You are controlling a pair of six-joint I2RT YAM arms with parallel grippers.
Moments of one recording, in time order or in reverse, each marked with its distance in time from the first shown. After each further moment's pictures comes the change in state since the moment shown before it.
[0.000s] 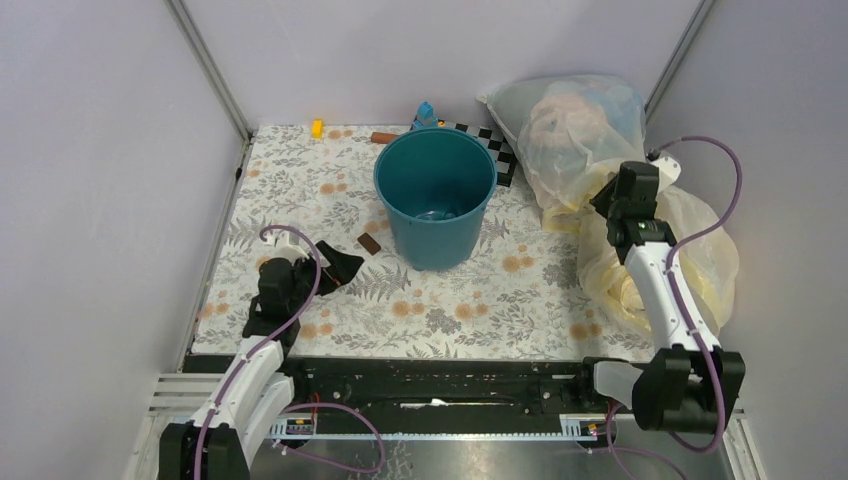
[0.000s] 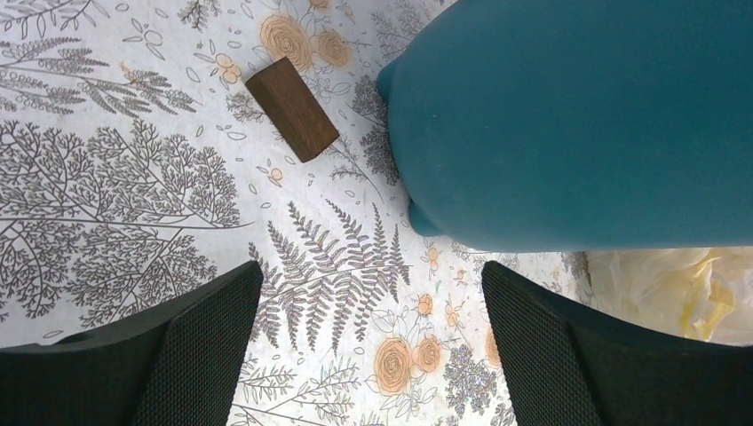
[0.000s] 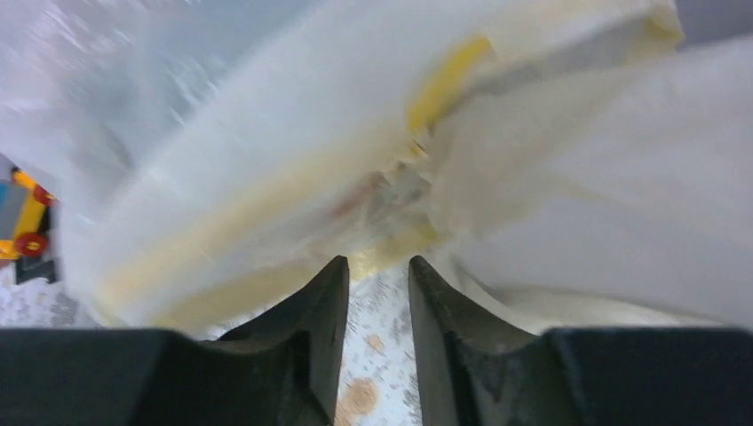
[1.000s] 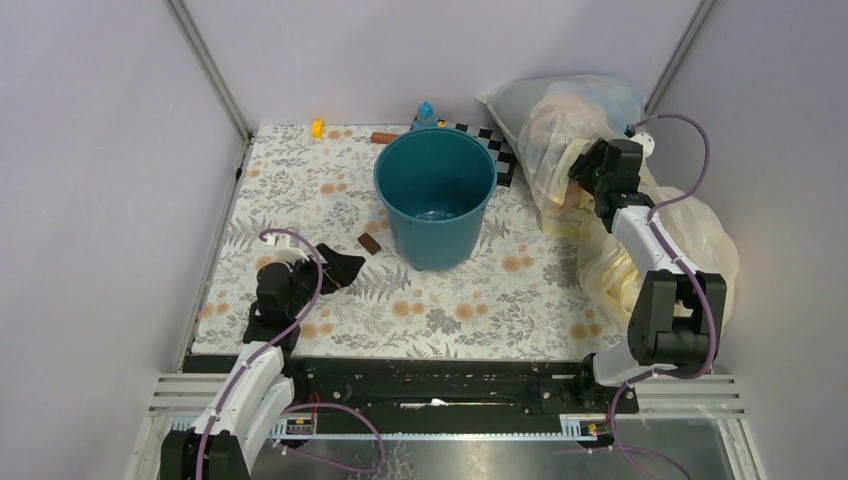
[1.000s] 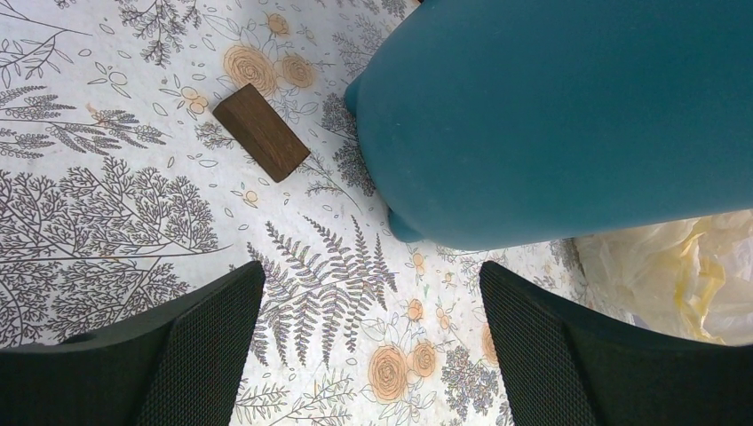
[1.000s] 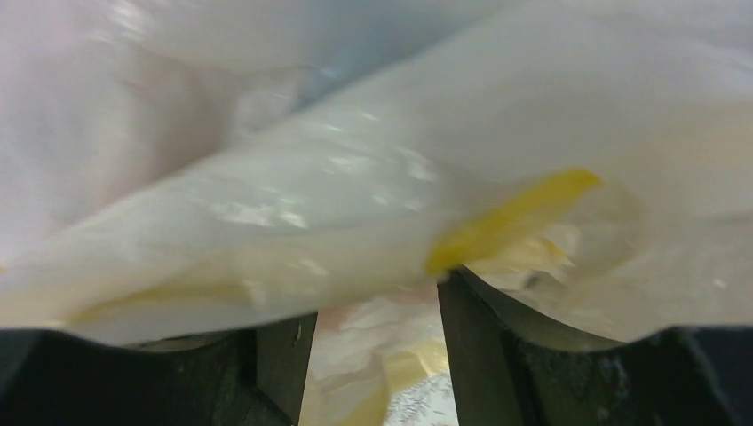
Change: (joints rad) left arm 0.000 -0.043 -0.039 0.097 0.042 0.038; right arm -0.002 0.368 0.164 0.296 -0.214 0.002
